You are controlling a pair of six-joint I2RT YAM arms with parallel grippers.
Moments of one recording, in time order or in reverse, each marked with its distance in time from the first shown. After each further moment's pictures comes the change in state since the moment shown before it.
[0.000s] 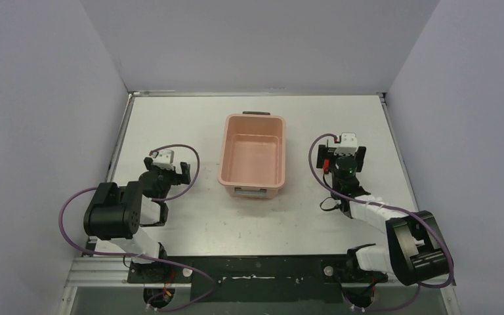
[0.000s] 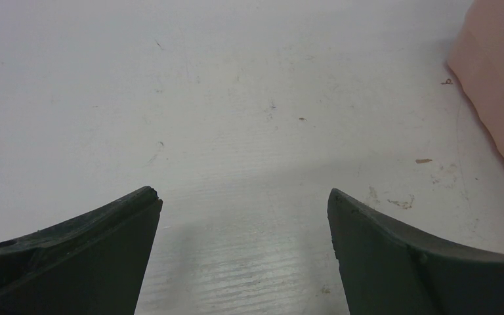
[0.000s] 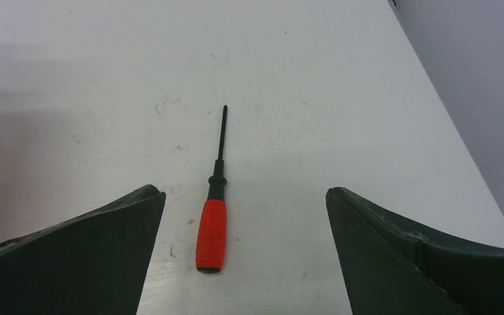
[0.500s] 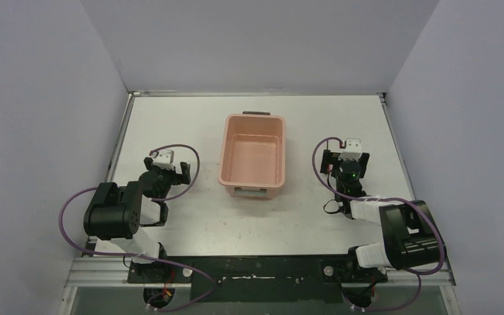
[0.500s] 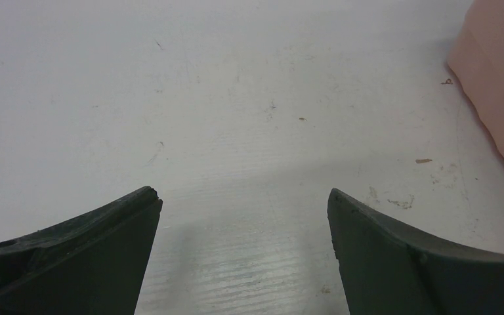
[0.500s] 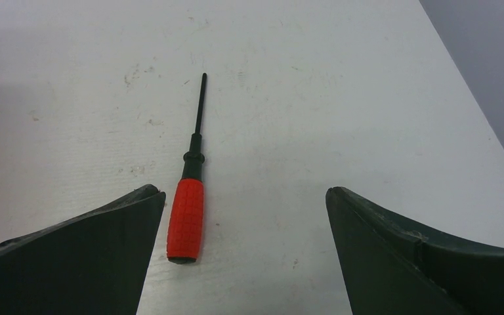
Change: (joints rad) left arm 0.000 0.000 0.000 0.000 0.000 0.000; right arm -0.090 0.090 -0.048 0.104 -0.077 0.035
